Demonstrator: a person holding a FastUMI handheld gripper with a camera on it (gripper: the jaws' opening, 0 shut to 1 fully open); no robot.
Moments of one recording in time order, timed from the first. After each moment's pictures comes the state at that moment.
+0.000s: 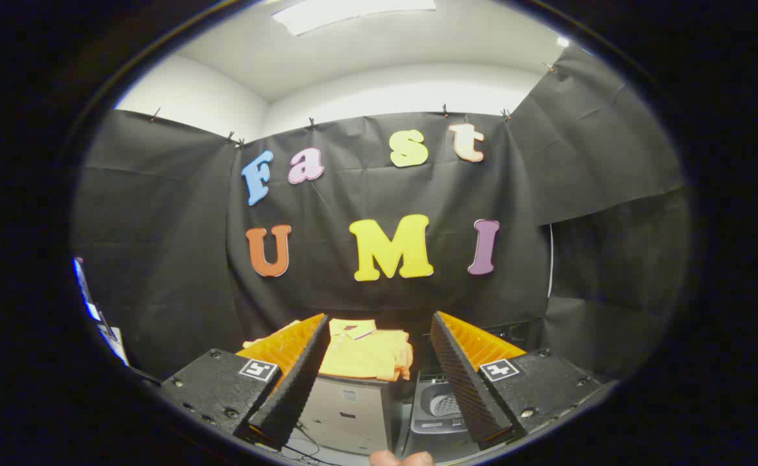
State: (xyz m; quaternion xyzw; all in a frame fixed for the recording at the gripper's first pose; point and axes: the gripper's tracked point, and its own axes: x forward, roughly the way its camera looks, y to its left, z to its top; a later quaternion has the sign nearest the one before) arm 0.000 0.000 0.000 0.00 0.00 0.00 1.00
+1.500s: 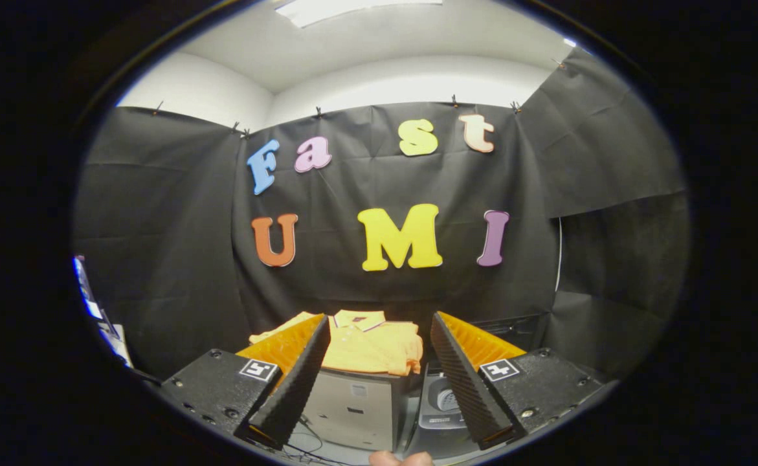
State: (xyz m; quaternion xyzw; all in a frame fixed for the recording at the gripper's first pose) arm 0.008 0.019 -0.005 -0.01 0.03 0.00 1.00
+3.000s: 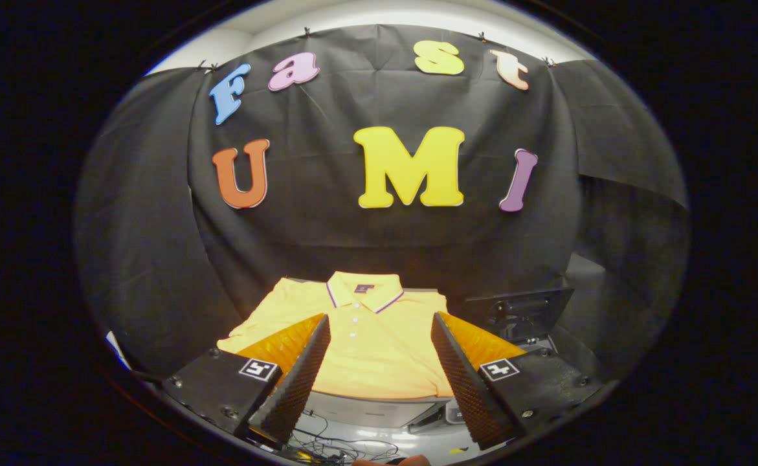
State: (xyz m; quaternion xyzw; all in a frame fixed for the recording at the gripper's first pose) arm 0.215 0.078 -0.061 -0.01 0.22 -0.06 0.97
